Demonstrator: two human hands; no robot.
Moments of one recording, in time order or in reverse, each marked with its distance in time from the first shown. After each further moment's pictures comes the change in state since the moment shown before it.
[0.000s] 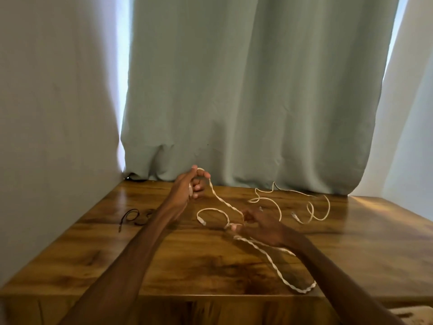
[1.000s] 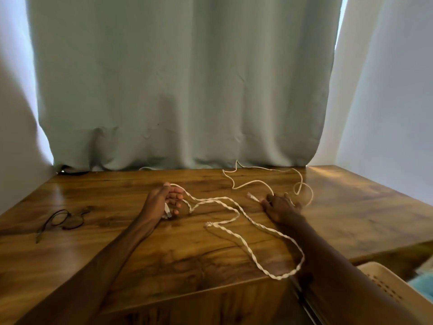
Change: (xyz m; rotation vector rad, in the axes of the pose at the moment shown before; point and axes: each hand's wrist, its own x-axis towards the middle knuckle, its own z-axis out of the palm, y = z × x) left_hand 0.022 -0.117 0.032 0.163 0.114 -0.215; right_hand 0.001 0.207 -0.052 -0.404 0.264 0.593
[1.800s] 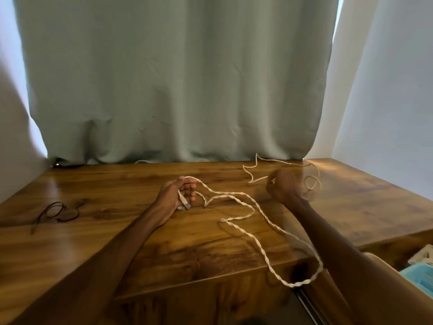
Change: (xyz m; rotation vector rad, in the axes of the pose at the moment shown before) left_hand -0.005 0.004 0.048 -0.202 -0.108 -0.126; right_hand -0.013 -0.010 -0.048 0.217 0.334 -0.035
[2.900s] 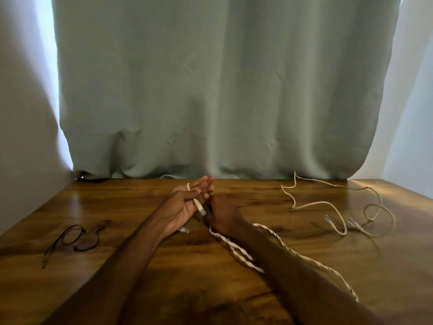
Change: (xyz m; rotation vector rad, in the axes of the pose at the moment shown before) left_hand 0.040 0.037 -0.065 -0.400 -0.266 0.020; right_hand 0.000 -0.205 0.158 0.251 -0.266 -0.599
